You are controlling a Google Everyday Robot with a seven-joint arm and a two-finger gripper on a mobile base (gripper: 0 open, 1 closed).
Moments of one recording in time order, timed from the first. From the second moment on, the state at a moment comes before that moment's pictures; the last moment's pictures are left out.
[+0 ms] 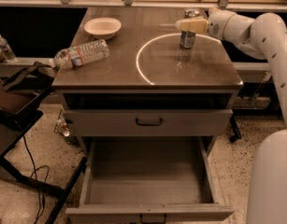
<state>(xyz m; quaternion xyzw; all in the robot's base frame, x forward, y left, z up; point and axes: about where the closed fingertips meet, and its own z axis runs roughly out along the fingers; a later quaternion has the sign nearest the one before) 0.859 -0.199 0.933 -0.25 0.68 0.23 0.65</state>
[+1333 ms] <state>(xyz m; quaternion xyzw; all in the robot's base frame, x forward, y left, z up) 0.868 -0.182 0.922 -0.26 0.67 0.24 0.66</state>
